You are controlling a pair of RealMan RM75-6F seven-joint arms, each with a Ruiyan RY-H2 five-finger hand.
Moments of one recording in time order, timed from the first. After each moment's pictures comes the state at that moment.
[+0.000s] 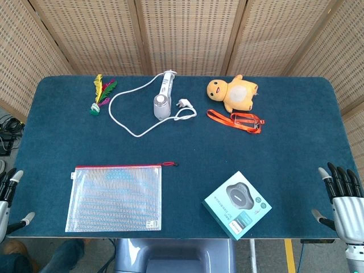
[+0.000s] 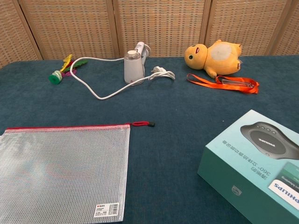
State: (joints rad) left arm 0.05 -1.09 0.01 -1.74 1.61 1.63 0.18; right arm 0.00 -1.05 0.05 -1.72 -1.63 1.63 -0.15
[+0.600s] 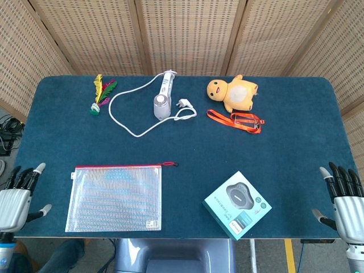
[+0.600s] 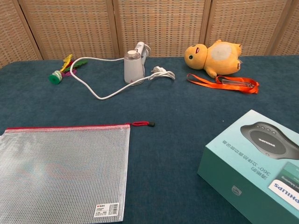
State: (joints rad) left arm -0.06 -1.15 -0.04 -1.75 1.57 1.48 0.22; right arm 0.00 -1.05 0.05 -1.73 -1.62 1.63 -0.14
